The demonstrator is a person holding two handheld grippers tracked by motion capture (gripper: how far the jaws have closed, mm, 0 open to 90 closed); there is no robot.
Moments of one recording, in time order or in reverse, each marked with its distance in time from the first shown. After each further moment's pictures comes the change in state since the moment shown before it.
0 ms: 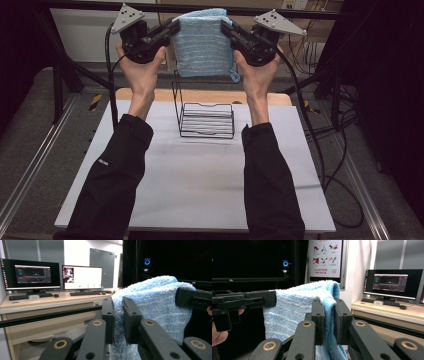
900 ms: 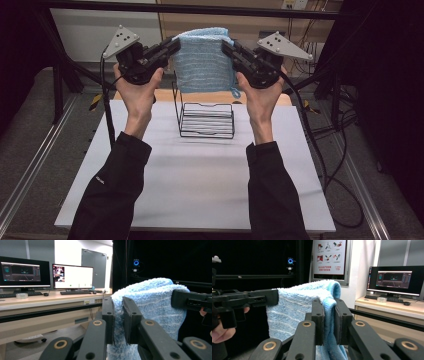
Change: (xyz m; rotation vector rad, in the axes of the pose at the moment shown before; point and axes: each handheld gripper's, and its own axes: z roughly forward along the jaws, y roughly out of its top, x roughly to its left) left arm -0.019 -0.017 -0.036 -0.025 -0.076 -0.050; right arm 0.025 -0.012 -0.039 0.014 0.019 0.001
